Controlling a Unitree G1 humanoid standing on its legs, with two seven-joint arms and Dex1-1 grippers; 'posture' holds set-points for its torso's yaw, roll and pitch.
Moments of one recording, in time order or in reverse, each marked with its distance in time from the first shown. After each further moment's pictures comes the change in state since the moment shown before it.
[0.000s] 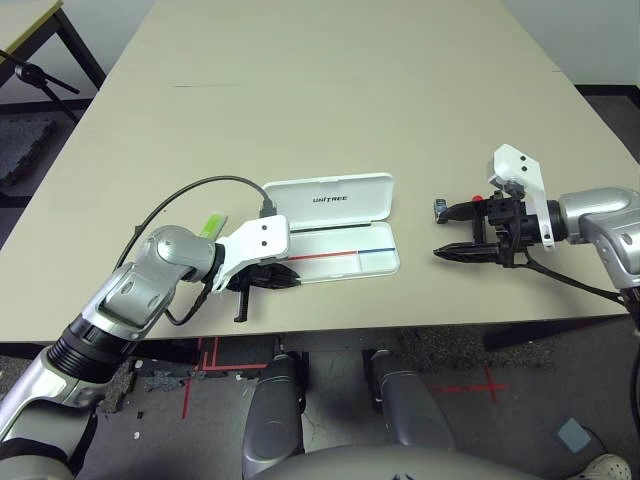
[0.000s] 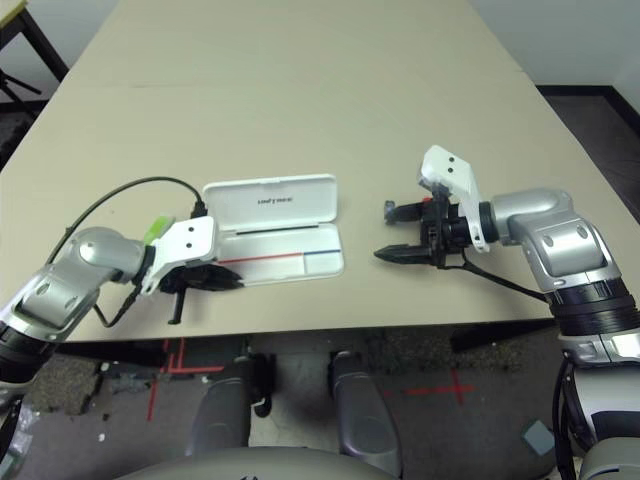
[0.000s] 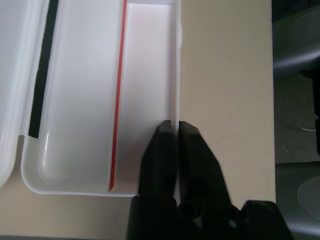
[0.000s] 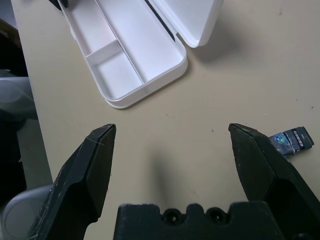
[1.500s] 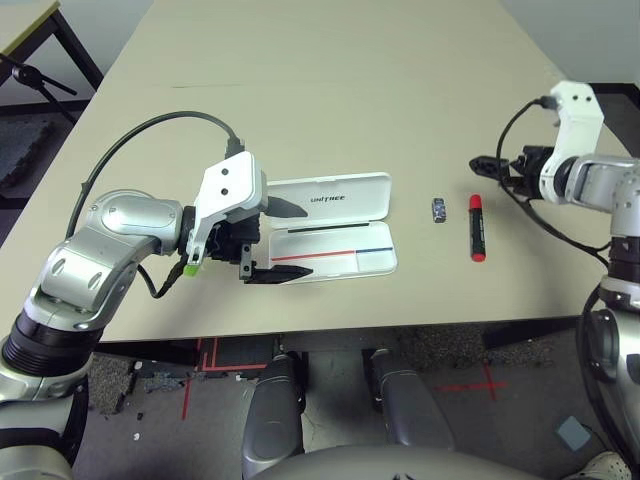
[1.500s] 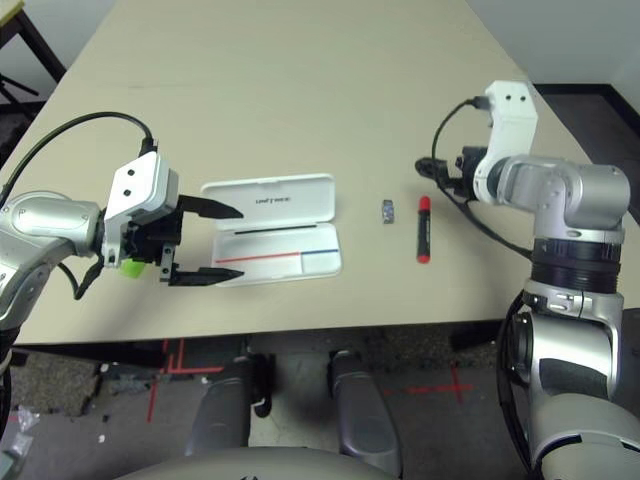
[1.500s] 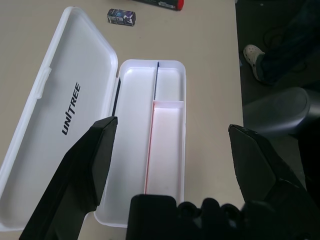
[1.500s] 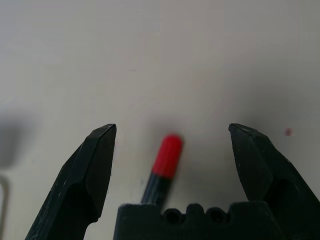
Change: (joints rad) left arm -0.085 0.055 0.228 -0.201 -0.294 0.198 0.018; right arm -0.139 0.234 -0.379 -0.008 0.073 0.763 -0.937
